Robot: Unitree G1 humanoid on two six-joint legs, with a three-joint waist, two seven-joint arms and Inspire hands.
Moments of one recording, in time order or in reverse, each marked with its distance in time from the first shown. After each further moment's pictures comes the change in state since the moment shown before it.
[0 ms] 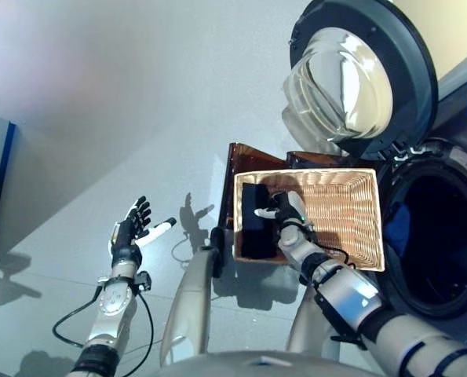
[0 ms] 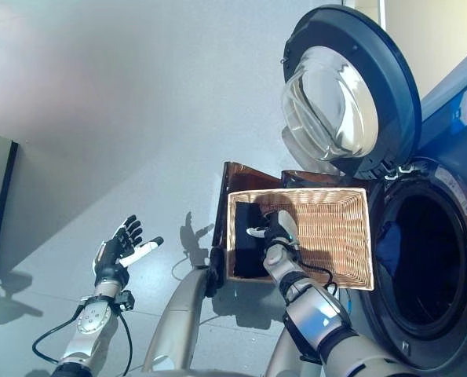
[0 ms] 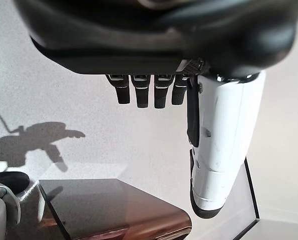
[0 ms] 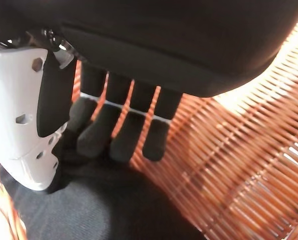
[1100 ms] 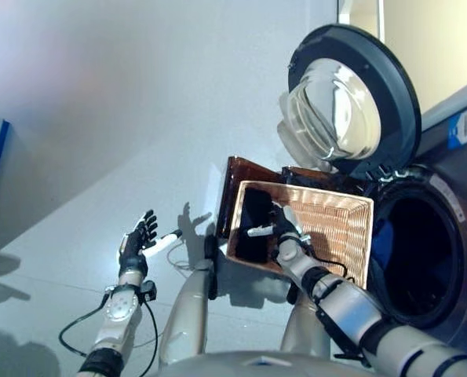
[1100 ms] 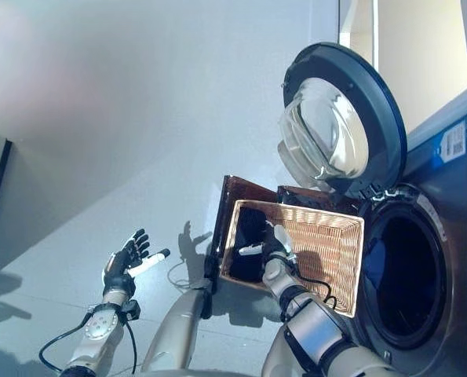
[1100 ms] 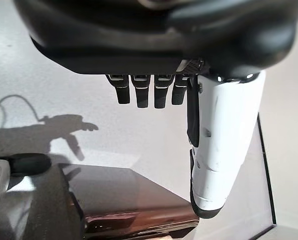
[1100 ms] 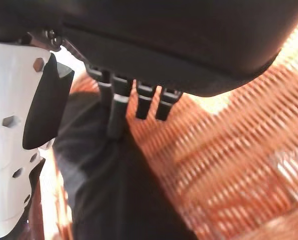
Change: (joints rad) left arm -0.010 -0.023 -0.063 0.123 -0.001 -0.002 0.002; right arm 0.100 -0.006 0.009 -0.038 -0.047 0.000 0.004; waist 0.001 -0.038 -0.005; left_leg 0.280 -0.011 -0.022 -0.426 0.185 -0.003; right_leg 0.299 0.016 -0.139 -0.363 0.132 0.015
